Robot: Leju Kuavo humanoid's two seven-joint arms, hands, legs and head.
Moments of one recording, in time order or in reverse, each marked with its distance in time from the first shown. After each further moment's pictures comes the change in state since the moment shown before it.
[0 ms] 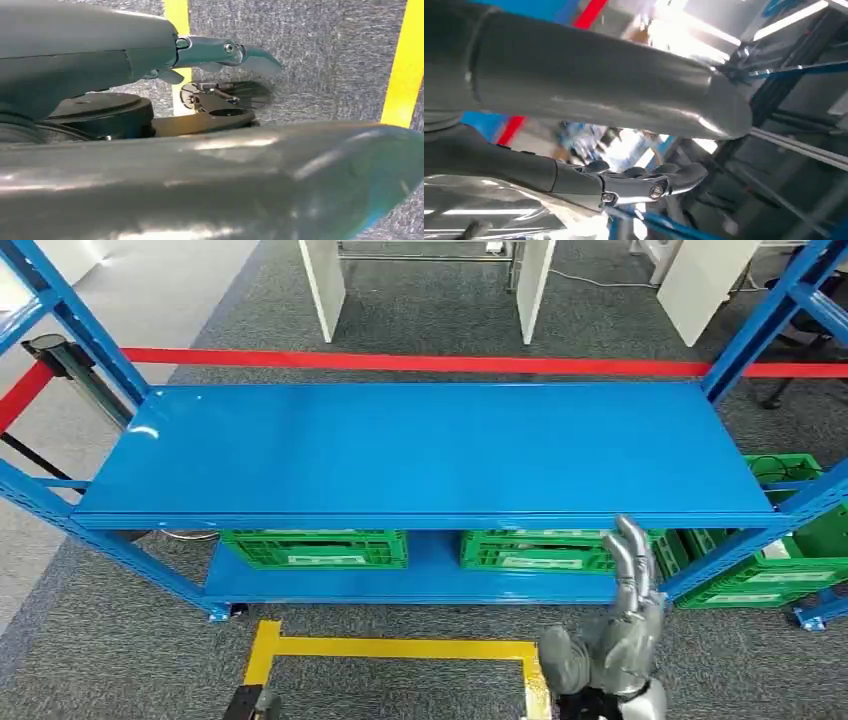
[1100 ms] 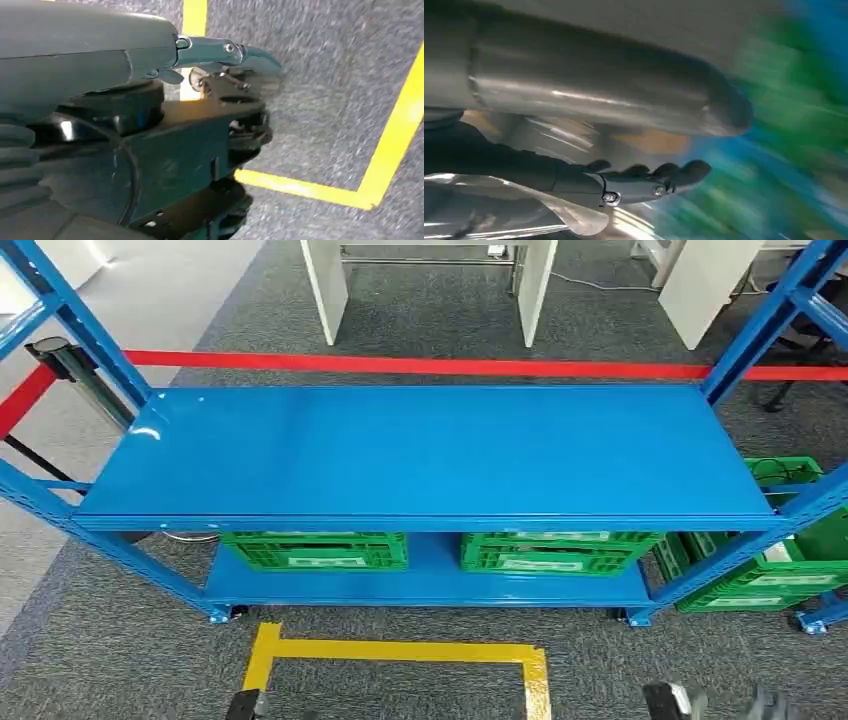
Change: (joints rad) left arm 0.004 -0.025 0.000 0.000 0.110 -0.008 0.016; right arm -0.245 0.214 -1.562 1.157 0.543 0.003 0.197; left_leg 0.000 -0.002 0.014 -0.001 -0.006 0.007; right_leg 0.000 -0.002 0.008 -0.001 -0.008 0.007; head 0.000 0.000
